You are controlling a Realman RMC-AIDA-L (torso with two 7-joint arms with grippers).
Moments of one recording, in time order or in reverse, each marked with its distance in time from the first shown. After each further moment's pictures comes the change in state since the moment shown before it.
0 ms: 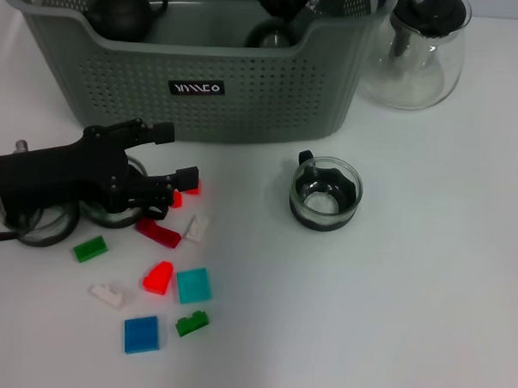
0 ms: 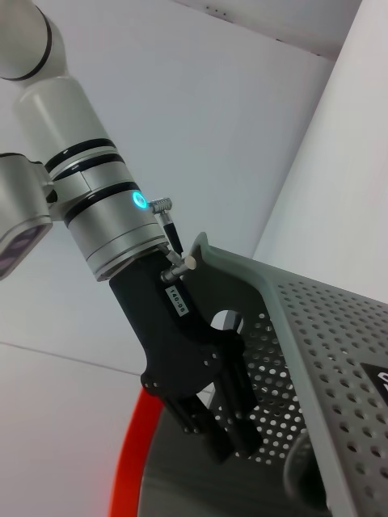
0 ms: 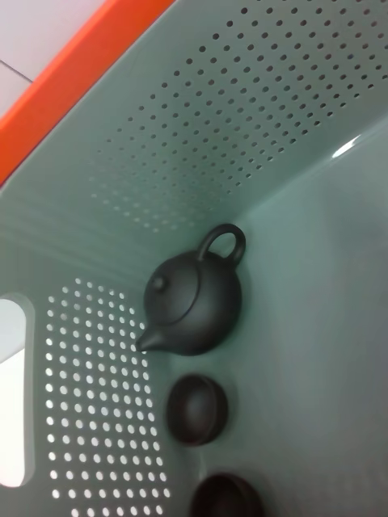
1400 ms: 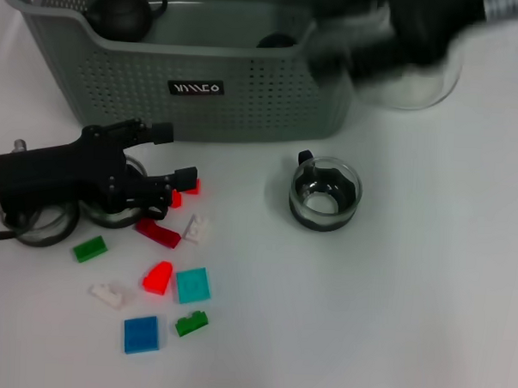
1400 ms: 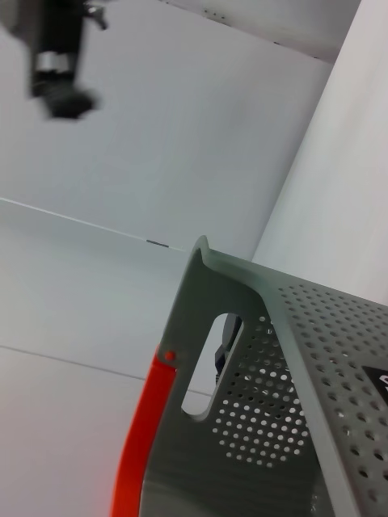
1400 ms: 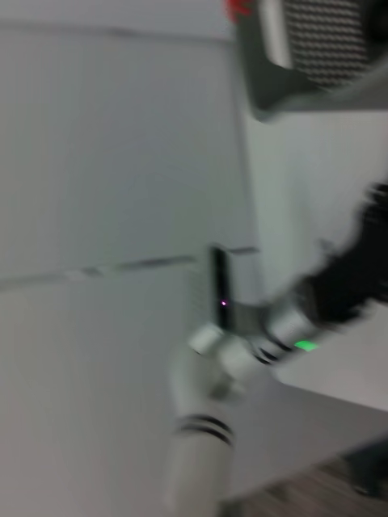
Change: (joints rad) left arm -0.001 0.003 0.000 0.005 0.002 0.008 -0.002; right arm -0.452 -0.106 0.354 -0.777 0.509 -1.180 -0.135
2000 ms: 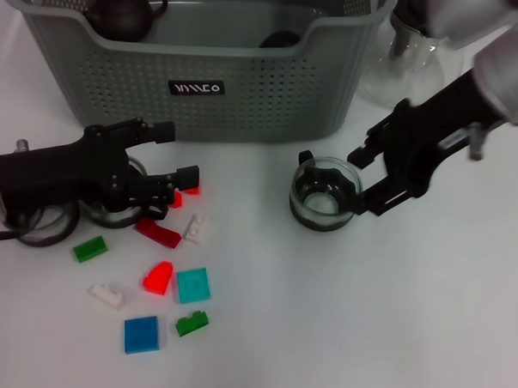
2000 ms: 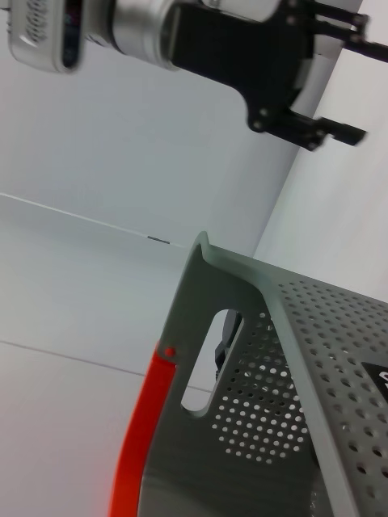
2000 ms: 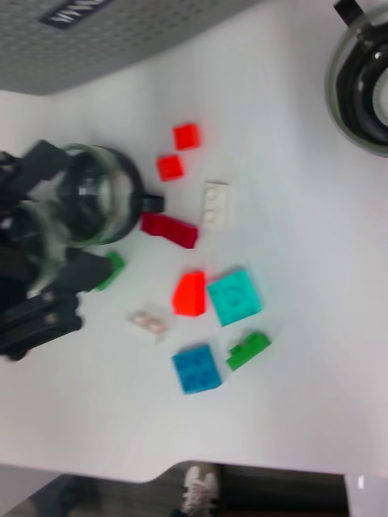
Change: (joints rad) left arm -0.001 -0.004 0.000 -0.005 -0.003 -0.010 -0.001; right arm 0.053 0.102 -0.169 0.053 -0.557 0.037 0.013
